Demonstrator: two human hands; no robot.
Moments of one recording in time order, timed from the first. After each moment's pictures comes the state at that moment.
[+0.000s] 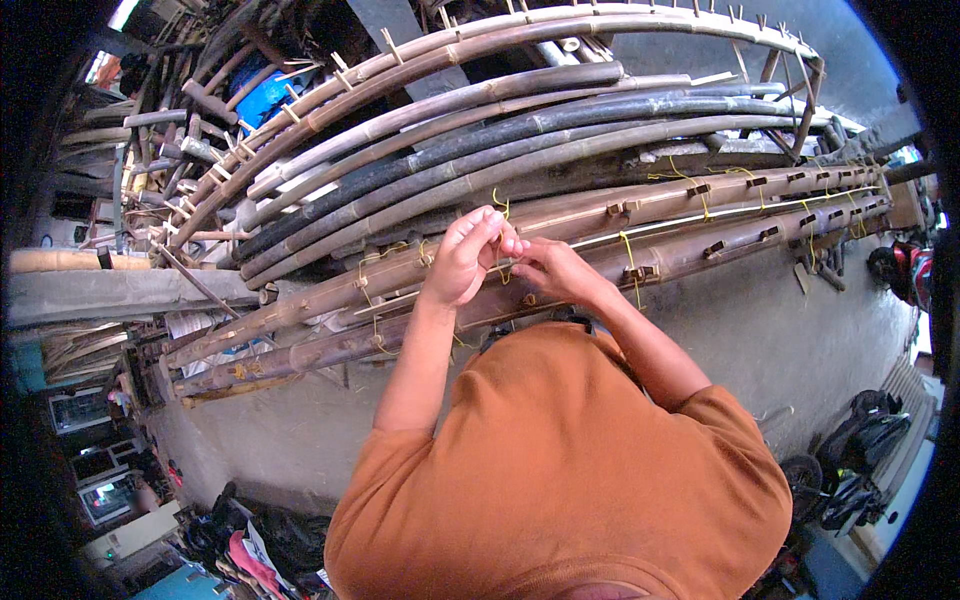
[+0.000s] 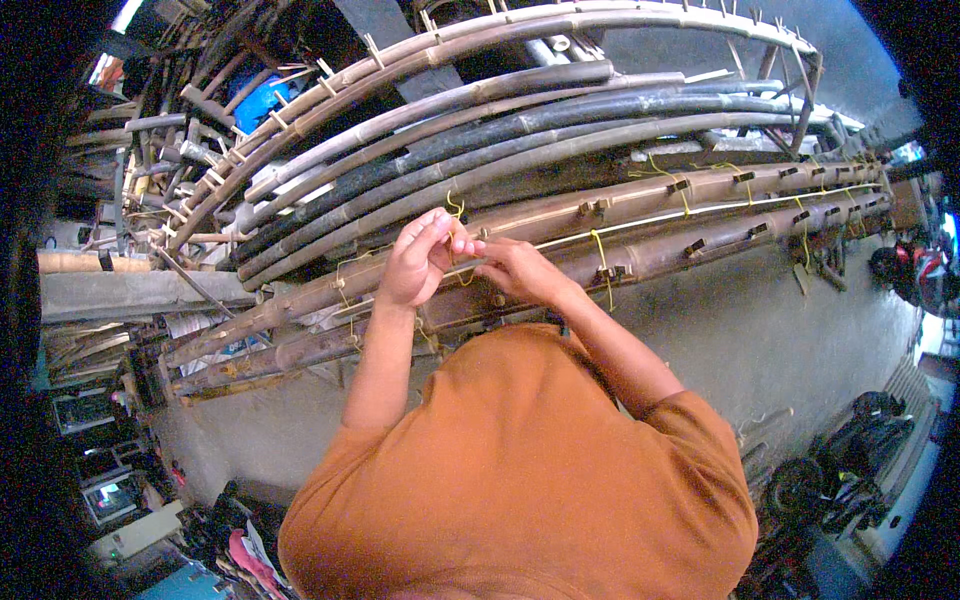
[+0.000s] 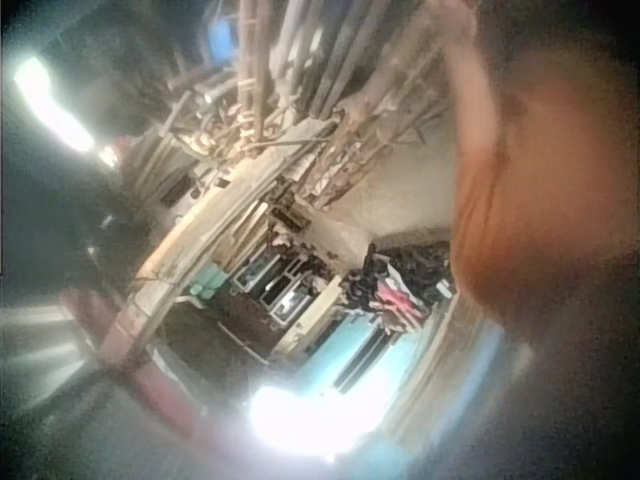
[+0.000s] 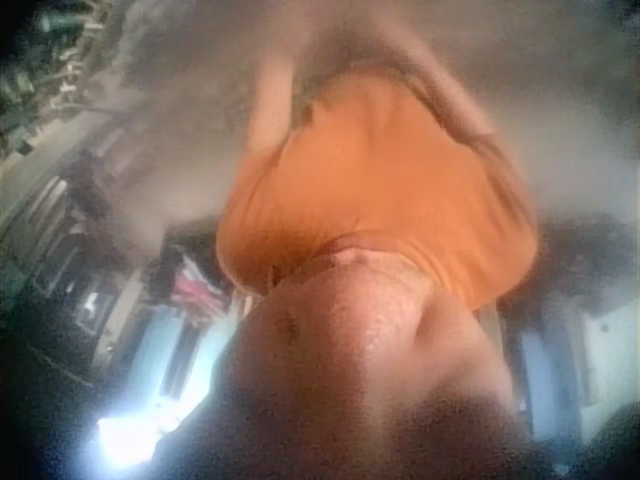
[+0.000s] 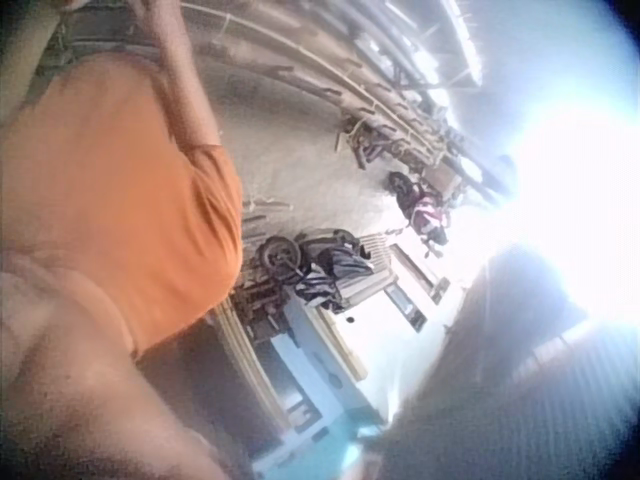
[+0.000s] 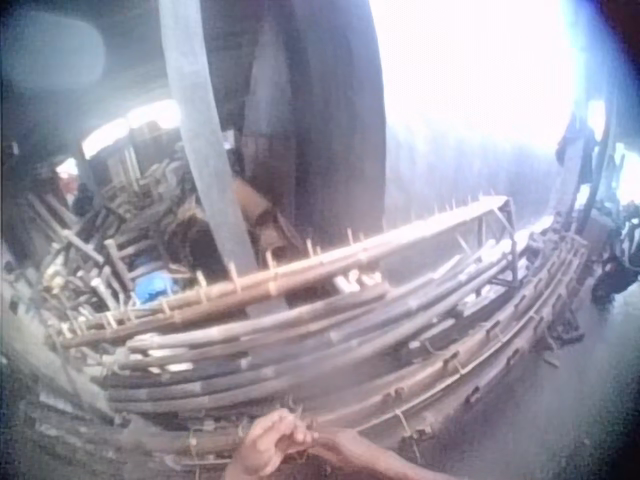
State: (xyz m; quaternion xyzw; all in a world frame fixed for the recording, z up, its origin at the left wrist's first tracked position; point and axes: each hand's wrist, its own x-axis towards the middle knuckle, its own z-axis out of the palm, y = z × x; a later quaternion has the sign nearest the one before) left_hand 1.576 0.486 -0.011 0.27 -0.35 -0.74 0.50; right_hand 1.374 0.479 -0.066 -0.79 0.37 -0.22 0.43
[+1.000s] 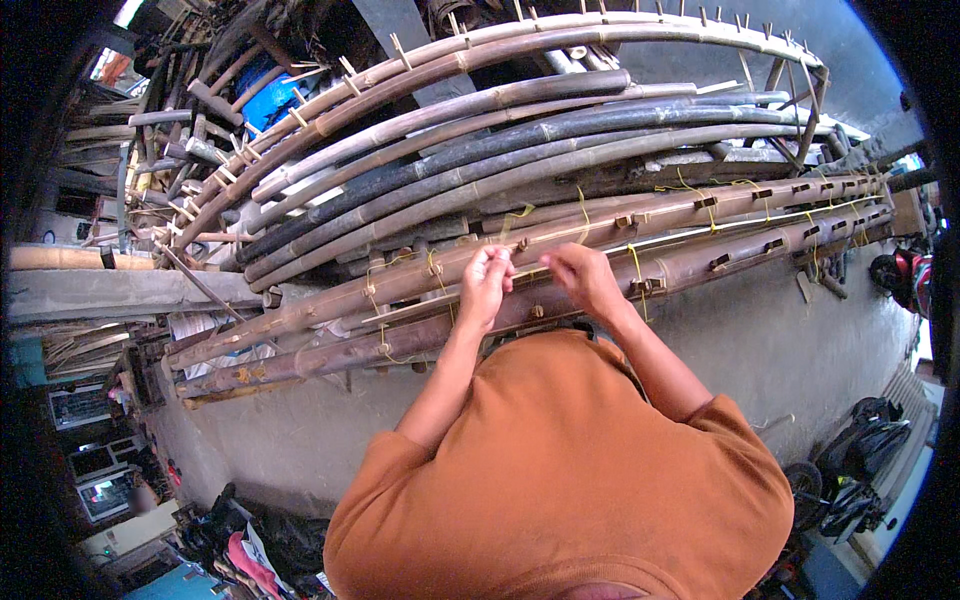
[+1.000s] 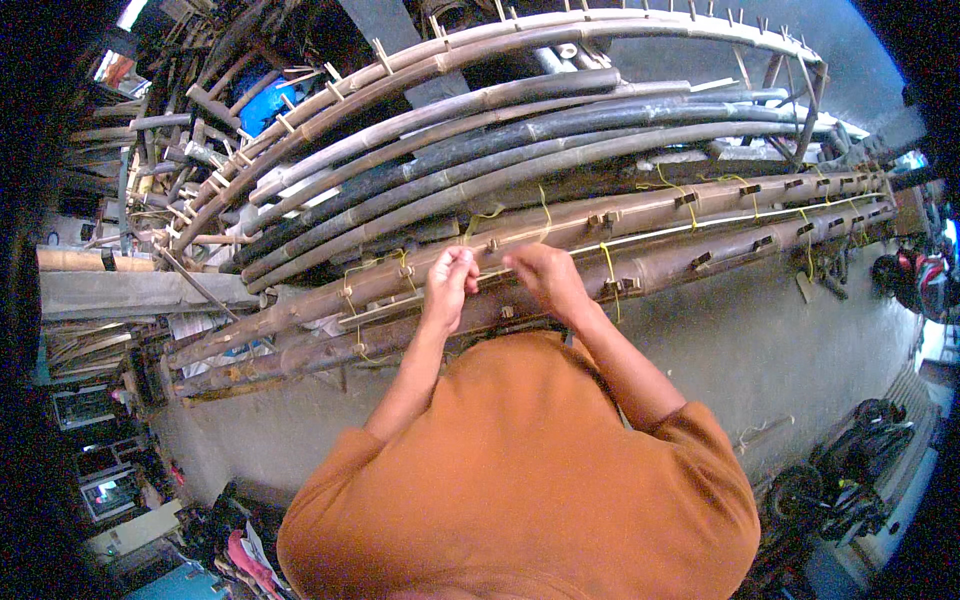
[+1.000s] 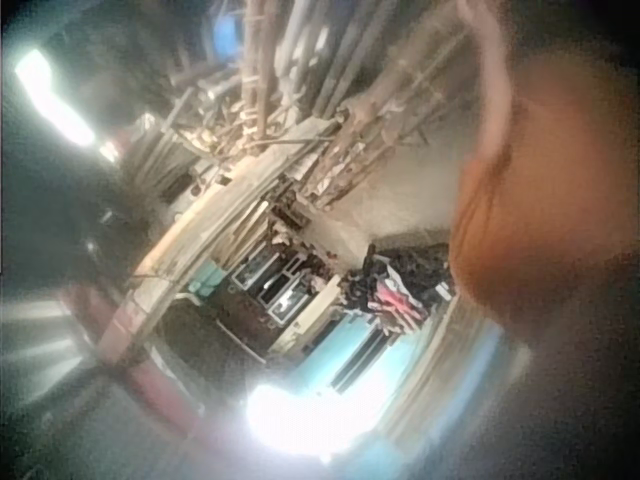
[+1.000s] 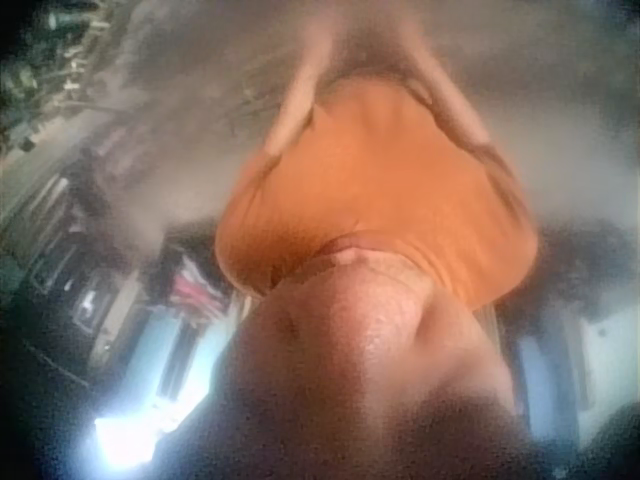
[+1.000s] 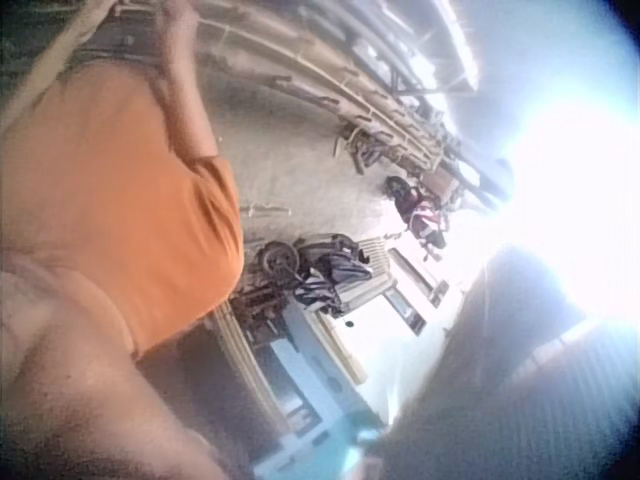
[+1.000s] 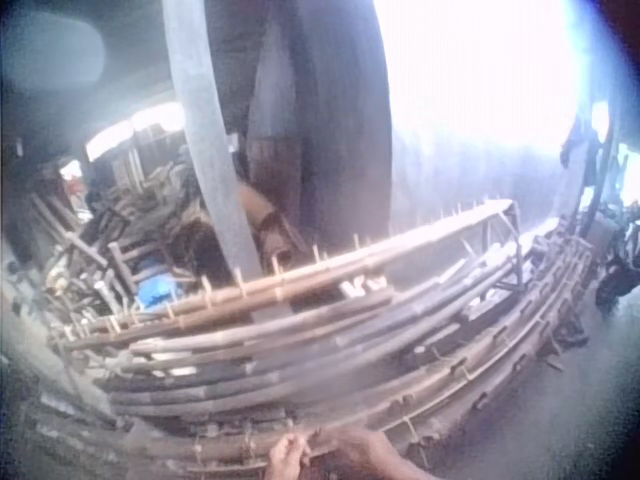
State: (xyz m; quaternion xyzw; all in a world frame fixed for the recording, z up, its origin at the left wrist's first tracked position) left_hand 1.569 0.512 -0.118 0.53 -0.35 -0.60 0.49; right_hand 1.364 0.485 -0.075 -0.74 0.49 -0.29 0.36
